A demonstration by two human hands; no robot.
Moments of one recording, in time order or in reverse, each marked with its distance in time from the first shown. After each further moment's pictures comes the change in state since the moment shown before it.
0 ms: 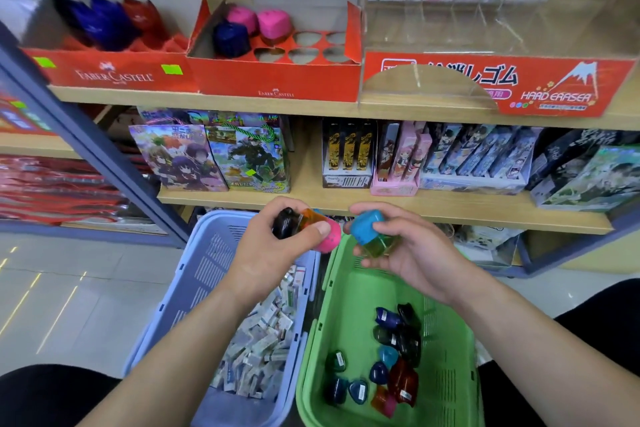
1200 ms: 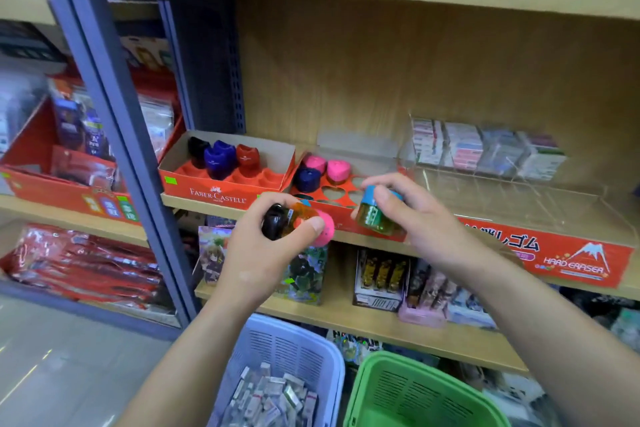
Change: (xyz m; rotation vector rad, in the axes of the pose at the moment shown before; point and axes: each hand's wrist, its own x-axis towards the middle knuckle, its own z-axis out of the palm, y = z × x) left_hand 0.036 0.119 -0.087 -0.013 0.304 0.429; right_hand 0.045 -0.164 0.118 -0.795 0.049 -0.587
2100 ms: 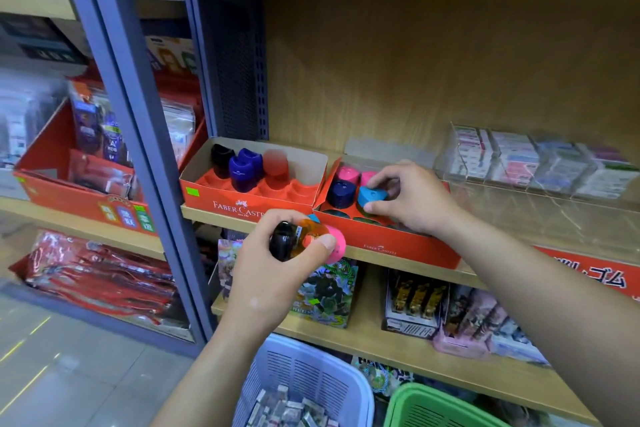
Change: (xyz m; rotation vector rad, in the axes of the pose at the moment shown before) left_hand 0.021 -0.026 -0.026 -0.021 0.052 -0.029; right_hand 0.128 0.047 0.020 -0.669 0.054 -0.051
